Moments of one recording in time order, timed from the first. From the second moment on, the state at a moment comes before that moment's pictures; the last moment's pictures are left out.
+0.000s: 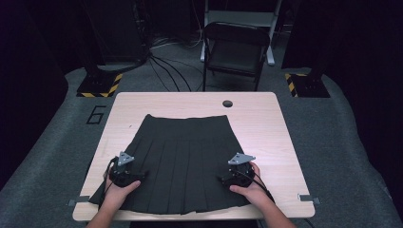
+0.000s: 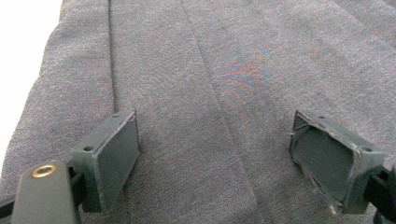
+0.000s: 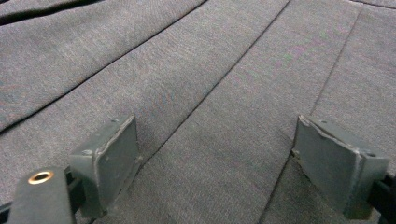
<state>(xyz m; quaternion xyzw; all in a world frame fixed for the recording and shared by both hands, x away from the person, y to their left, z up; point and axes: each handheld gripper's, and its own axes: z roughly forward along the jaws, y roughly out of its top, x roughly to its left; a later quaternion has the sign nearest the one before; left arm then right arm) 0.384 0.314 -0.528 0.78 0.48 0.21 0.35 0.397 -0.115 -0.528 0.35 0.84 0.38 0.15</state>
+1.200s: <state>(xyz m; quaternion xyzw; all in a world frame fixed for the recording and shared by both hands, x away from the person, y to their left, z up) 0.415 0.317 -0.491 0.77 0.51 0.17 0.35 0.397 -0.115 -0.528 0.35 0.84 0.38 0.15</state>
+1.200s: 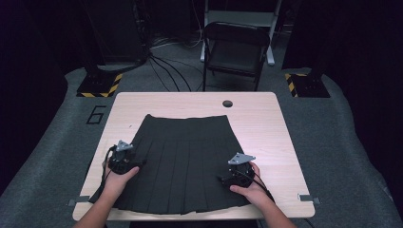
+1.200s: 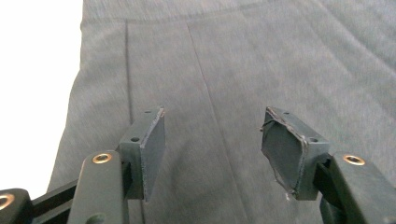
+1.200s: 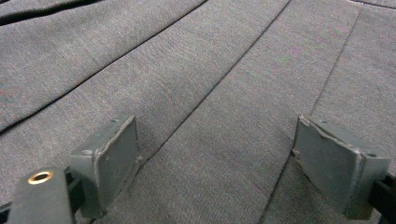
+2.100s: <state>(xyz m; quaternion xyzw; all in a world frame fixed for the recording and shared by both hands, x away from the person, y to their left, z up) 0.493 0.338 -0.478 0.74 0.54 0.19 0.34 0.395 -0.116 -0.527 0.35 0.84 0.38 0.15</state>
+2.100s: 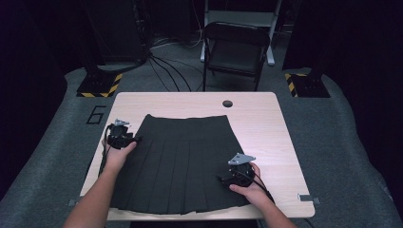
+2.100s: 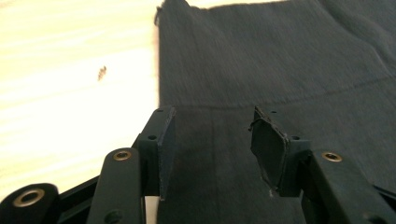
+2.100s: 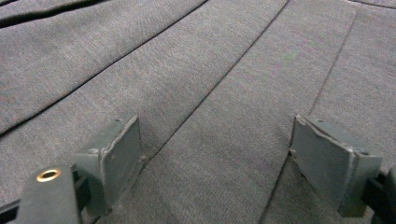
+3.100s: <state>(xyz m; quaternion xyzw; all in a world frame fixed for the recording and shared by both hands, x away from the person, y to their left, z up) 0.522 0.341 -0.504 0.72 0.59 0.17 0.33 0.394 -0.116 -0.528 0.35 0.84 0.38 0.15</state>
